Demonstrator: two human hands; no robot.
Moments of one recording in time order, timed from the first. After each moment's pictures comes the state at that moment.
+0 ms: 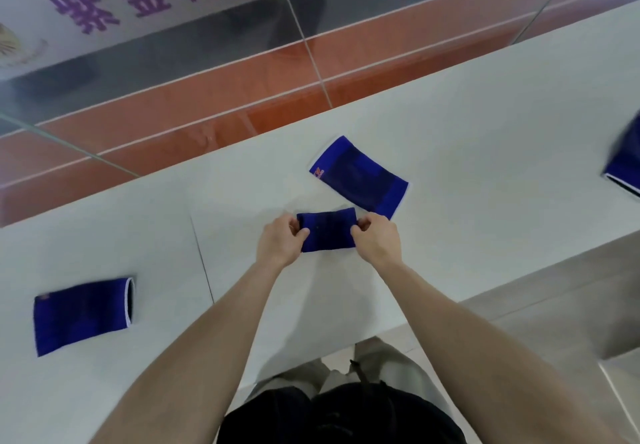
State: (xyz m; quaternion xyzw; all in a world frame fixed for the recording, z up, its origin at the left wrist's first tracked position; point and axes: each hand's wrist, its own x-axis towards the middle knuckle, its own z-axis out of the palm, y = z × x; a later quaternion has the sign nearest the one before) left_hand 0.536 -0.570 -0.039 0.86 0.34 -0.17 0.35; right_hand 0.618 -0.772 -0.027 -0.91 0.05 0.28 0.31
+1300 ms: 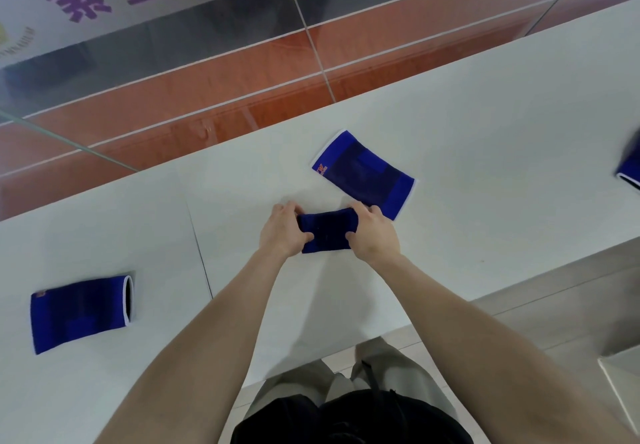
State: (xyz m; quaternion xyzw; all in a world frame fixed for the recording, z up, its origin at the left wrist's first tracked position) left_hand 0.556 -0.559 -0.050 0.87 0.30 -0.23 0.32; right_hand 0.625 -0.759 -0.032 -0.93 -0.12 0.30 0.18
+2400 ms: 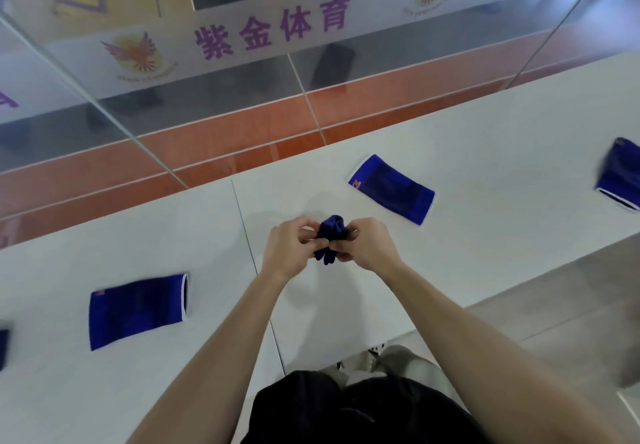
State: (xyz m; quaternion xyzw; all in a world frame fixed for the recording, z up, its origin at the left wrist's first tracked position) left_hand 0.460 -0.508 0.046 0.80 0.25 -0.07 0.54; right_hand 0.546 -0.687 0.069 -0.85 -0.03 0.35 0.38
